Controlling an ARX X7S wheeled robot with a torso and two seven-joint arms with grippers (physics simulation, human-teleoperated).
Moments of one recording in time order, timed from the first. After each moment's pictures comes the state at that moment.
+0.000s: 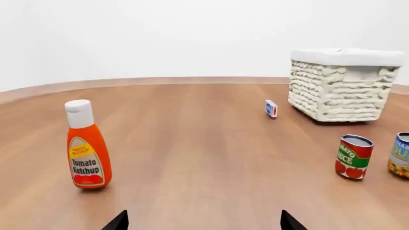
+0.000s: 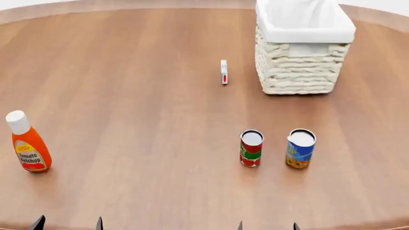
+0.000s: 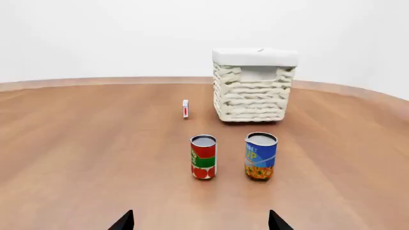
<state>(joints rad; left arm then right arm) 0.00 0.00 0.00 0.00 0.00 0.00 0.00 0.00 0.00 0.00 0.00 0.00 0.00 0.00</state>
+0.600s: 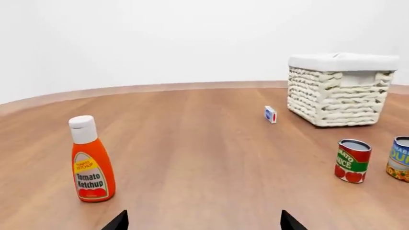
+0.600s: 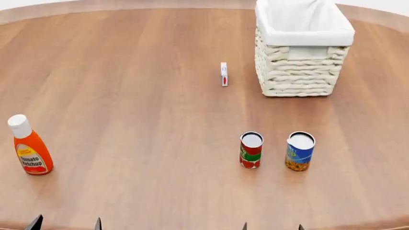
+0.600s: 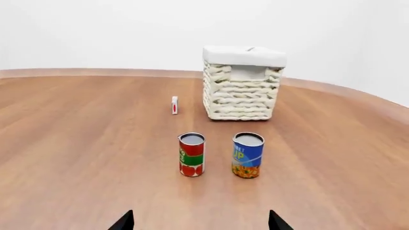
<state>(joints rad) 0.02 -0.06 0.07 0.03 -0.03 0.02 -0.07 -0.01 0.06 -0.07 -0.07 0.02 0.08 0.11</state>
